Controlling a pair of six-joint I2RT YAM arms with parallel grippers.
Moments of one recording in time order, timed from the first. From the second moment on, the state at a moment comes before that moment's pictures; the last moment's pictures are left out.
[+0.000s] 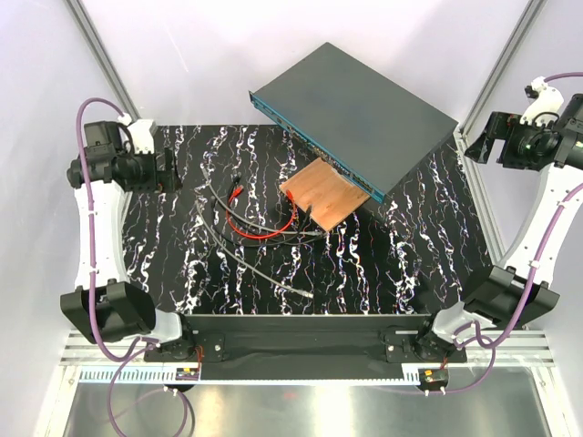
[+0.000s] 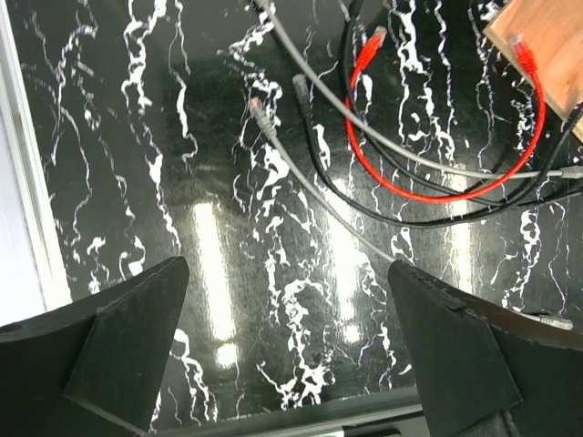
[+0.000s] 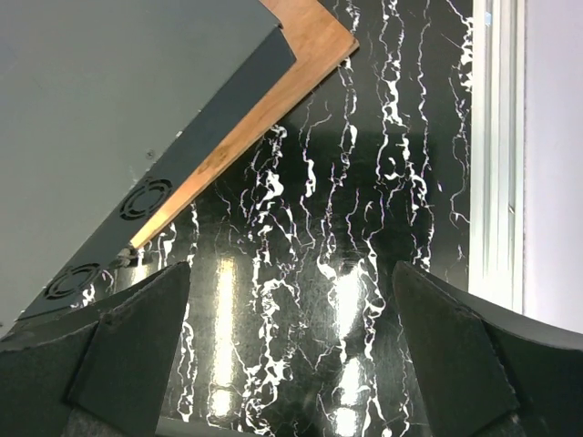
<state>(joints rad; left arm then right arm) 0.24 1.40 1.55 -1.04 0.34 0.19 -0.51 1.54 1.96 -1.16 -0.57 -0.22</state>
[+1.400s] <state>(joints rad) -0.45 2.10 1.51 -0.50 0.52 -0.09 -0.51 1.65 2.13 -1.26 -0.63 -0.15</state>
